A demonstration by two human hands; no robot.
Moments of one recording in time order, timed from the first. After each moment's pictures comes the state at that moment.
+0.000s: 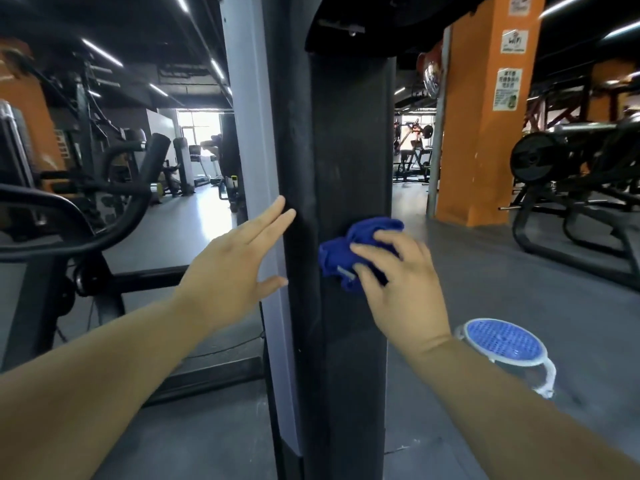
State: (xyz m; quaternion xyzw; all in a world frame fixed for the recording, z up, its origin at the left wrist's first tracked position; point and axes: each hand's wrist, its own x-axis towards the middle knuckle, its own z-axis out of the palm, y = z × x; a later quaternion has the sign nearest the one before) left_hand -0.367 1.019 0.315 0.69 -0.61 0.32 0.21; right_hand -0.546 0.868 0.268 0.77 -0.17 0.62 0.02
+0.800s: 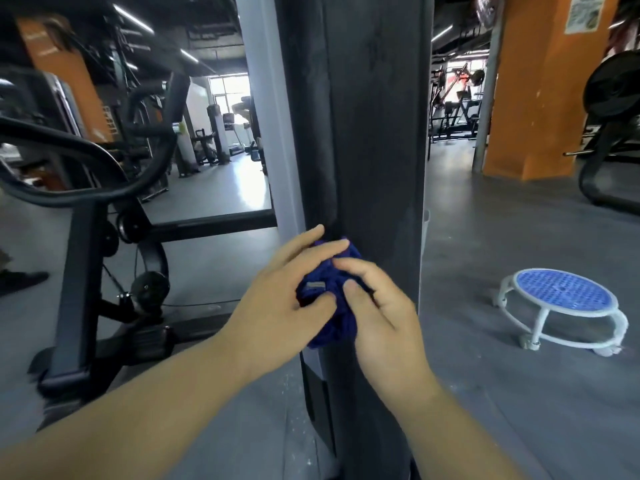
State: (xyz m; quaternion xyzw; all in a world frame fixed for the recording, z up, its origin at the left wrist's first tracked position) left_hand -0.434 1.031 0.172 0.66 -0.58 0.00 0.48; right_hand -0.538 0.938 0.133 0.65 -0.06 0.49 -0.57
